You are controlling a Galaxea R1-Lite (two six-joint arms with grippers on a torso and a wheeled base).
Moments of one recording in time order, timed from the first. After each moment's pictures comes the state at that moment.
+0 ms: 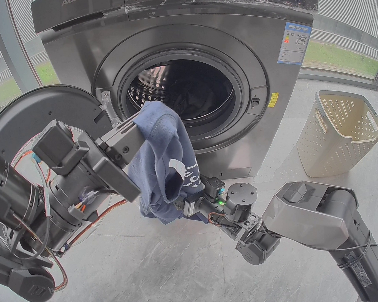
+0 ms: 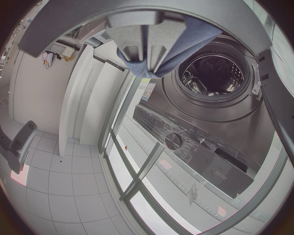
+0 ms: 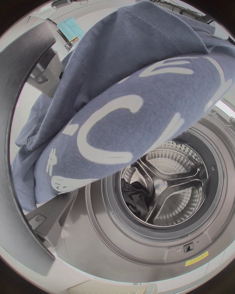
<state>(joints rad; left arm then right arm) -0.67 1.59 -0.53 -1.54 -0.24 -0.21 0.69 2.61 -1.28 -1.51 -0.03 0.10</state>
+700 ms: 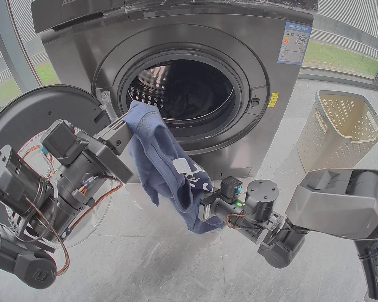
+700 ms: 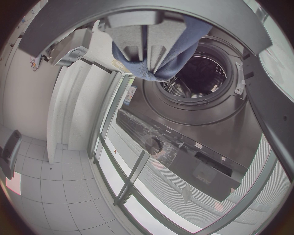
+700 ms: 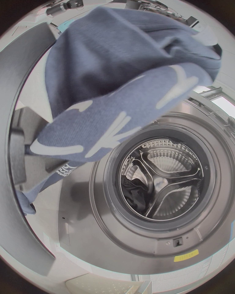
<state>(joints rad) -0.55 1.64 -0.56 -1.53 -0.22 -0.21 0.69 2.43 -0.99 -1.54 -0.03 0.11</state>
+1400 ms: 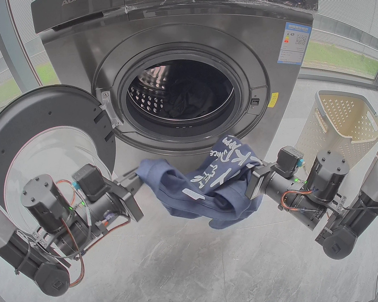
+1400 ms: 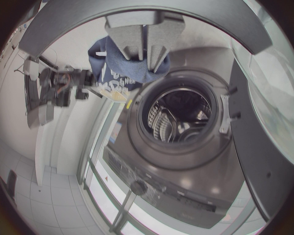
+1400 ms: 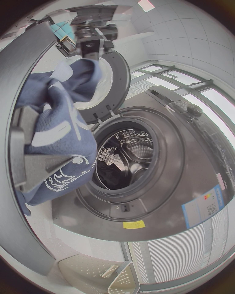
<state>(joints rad) -0.48 1.80 -0.42 -1.54 -0.24 -0.11 0.62 1.99 -0.61 -1.54 -0.05 0.16</state>
